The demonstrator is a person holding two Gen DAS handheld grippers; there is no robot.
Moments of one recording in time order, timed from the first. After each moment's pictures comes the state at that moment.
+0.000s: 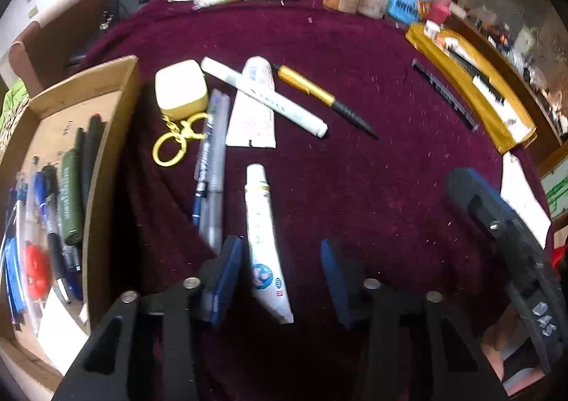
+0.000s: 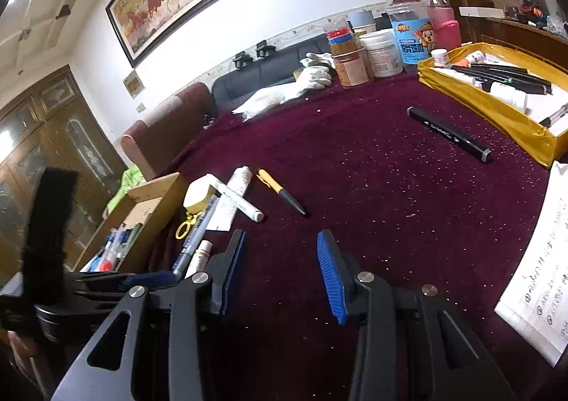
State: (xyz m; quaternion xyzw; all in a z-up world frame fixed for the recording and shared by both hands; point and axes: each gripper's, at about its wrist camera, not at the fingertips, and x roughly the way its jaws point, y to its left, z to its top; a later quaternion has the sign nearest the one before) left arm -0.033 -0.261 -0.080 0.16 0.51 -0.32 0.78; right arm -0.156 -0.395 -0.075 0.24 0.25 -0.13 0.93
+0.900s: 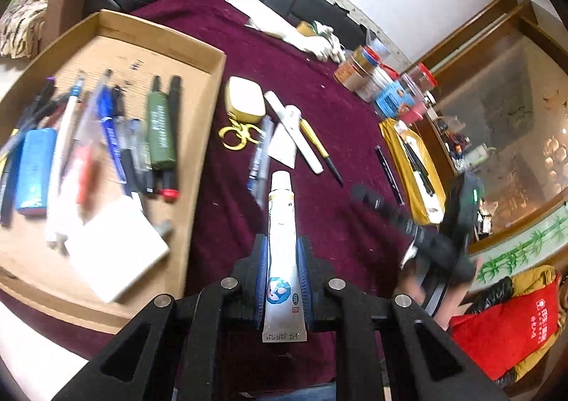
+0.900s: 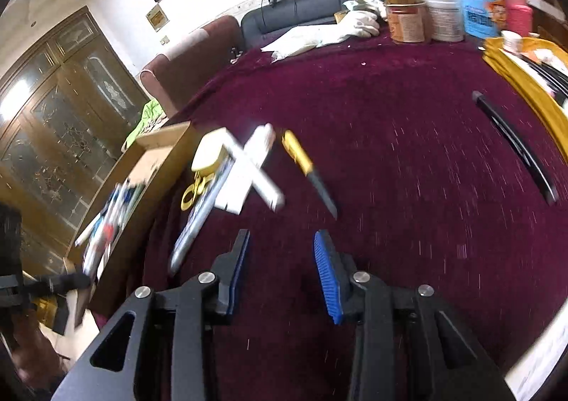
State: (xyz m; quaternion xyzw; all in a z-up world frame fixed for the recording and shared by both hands) left arm -0.021 -0.129 -0.029 -0.11 0.52 -0.37 0.76; right arm -0.077 -0.420 -0.075 0.21 0.38 -0.04 0.90
